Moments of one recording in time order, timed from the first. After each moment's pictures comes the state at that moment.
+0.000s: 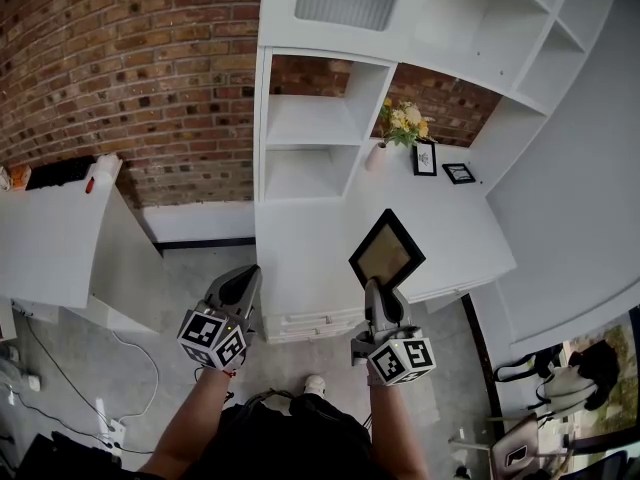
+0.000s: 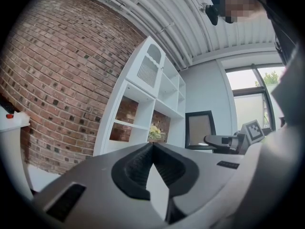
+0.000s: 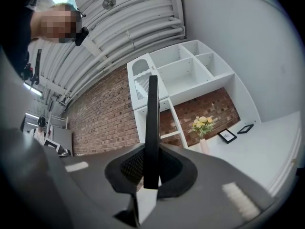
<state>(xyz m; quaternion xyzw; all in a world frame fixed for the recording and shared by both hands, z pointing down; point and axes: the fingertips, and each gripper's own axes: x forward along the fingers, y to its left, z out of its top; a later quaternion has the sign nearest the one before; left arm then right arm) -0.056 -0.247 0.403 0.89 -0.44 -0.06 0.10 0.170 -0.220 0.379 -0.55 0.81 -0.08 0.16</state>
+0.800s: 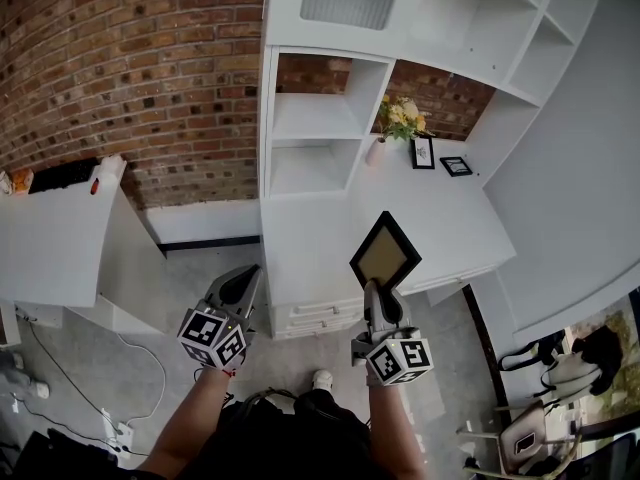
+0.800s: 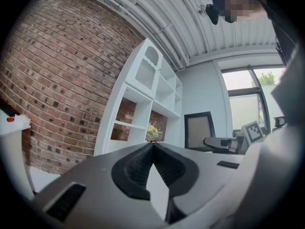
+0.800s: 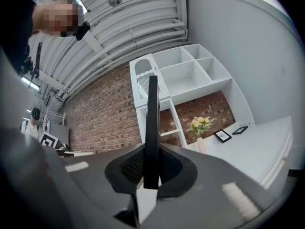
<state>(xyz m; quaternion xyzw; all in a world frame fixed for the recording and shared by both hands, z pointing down) -0.076 -0.219 0.399 0.90 -0.43 -0.06 0.09 0.149 -0.186 0.385 -0.58 0.80 -0.07 0.14</state>
